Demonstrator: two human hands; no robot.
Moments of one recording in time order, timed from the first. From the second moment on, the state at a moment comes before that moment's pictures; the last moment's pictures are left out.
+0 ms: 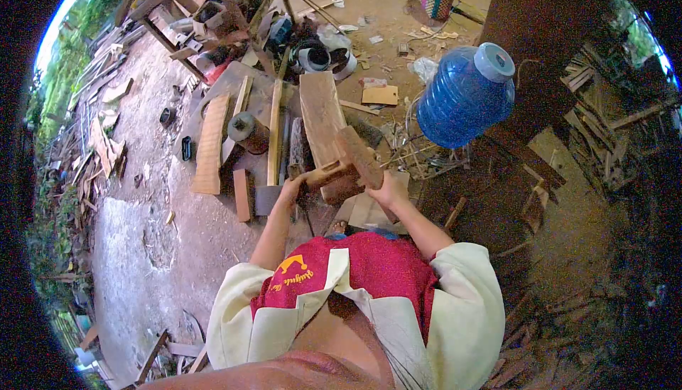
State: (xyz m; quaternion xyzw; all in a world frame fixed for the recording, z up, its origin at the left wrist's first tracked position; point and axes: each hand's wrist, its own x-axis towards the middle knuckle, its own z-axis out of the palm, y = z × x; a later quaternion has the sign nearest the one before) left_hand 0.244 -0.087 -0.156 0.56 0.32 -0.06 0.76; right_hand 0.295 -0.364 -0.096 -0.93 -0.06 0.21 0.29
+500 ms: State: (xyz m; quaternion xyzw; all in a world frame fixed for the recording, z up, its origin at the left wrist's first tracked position) left_hand 0.228 -0.092 -0.152 0.39 0.51 -0.08 0.76; right_hand 0.309 -0.355 -0.087 -0.88 -0.15 0.29 0.33
